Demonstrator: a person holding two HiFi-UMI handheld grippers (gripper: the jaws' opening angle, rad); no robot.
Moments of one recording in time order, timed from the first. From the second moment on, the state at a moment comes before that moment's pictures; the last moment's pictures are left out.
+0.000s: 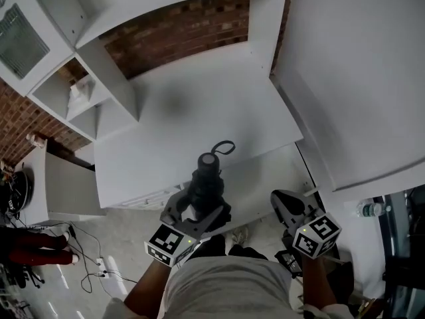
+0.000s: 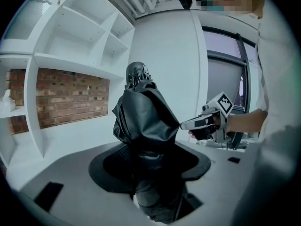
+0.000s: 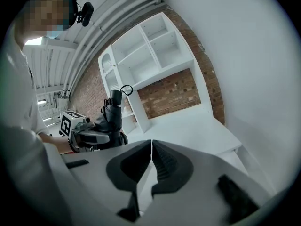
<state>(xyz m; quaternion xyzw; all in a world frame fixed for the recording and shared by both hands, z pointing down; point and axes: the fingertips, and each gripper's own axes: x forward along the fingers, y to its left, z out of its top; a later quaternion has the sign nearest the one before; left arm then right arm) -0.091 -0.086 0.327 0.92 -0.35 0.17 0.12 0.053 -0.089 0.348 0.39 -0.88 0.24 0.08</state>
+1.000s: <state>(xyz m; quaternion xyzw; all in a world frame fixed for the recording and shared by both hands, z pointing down) -0.060 -0.128 0.408 0.92 -0.27 0.26 0.12 0.093 -0.101 0.391 0.46 -0.83 0.28 0.10</state>
